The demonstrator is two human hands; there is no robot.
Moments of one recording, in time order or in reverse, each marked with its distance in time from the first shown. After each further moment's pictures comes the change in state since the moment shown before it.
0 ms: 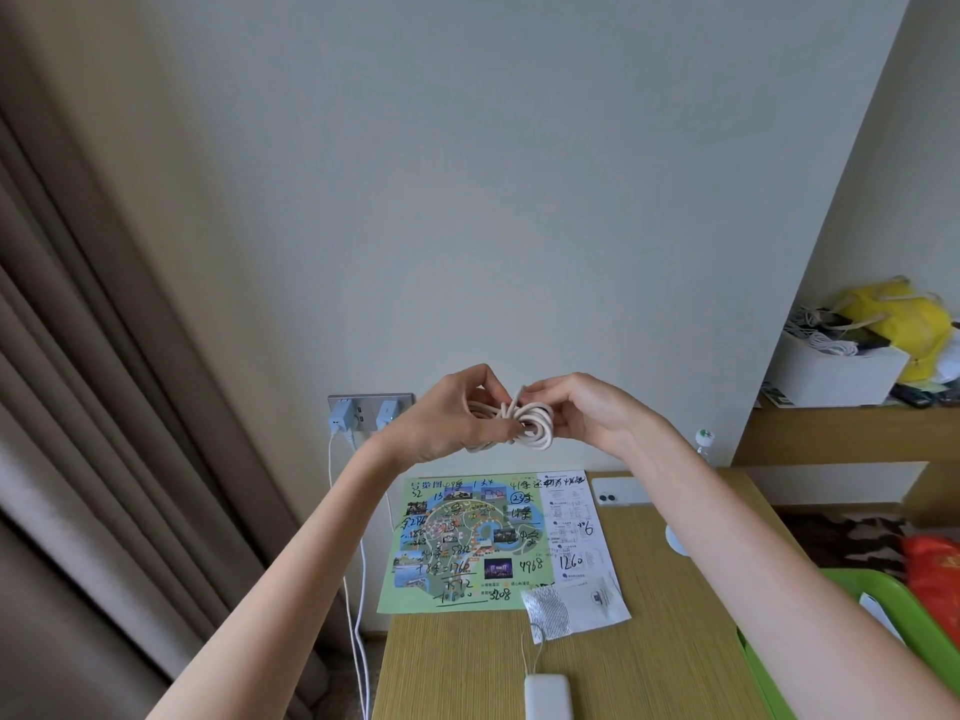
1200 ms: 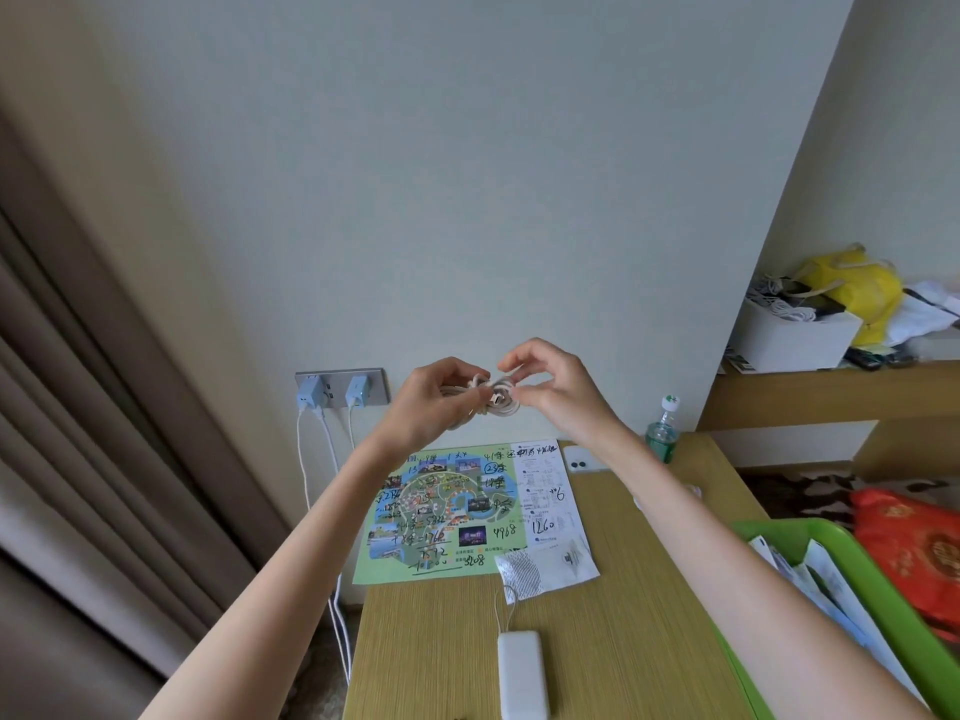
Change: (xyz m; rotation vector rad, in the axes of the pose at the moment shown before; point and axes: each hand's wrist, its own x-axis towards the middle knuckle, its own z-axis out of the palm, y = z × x) left_hand 0.008 -0.033 0.033 -0.080 0.213 -0.022; right_hand -0.025 0.034 0.004 -0.415 0.371 -0.439
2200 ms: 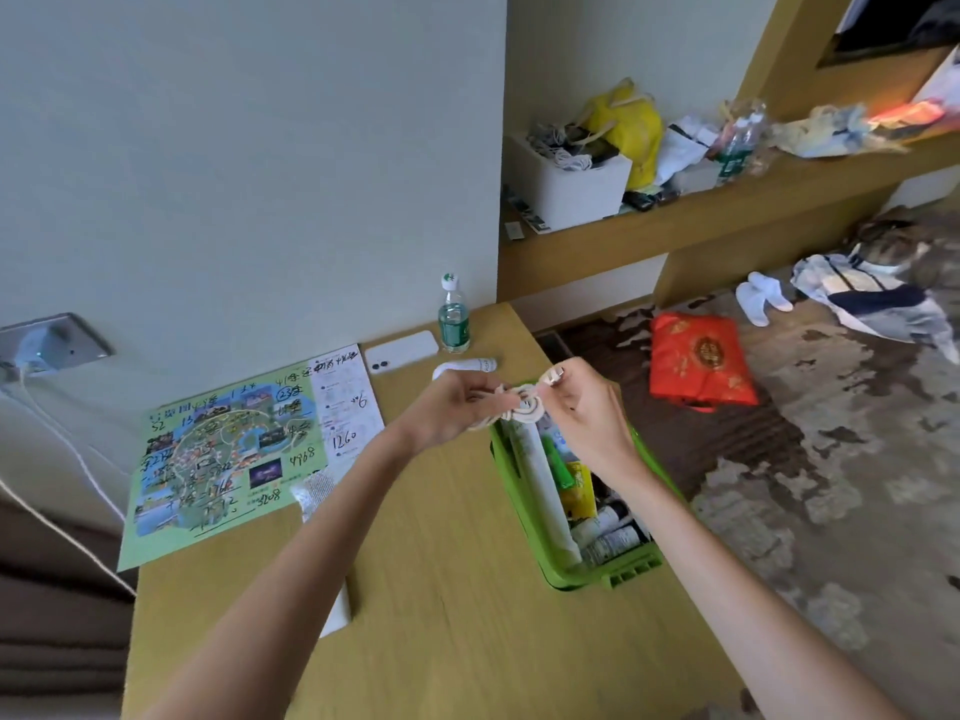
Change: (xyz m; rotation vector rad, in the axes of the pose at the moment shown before) left_hand 0.009 -0.031 0.314 0.042 -0.634 -0.106; right_hand -0.207 0.157 -0.207 -0.336 0.415 0.233
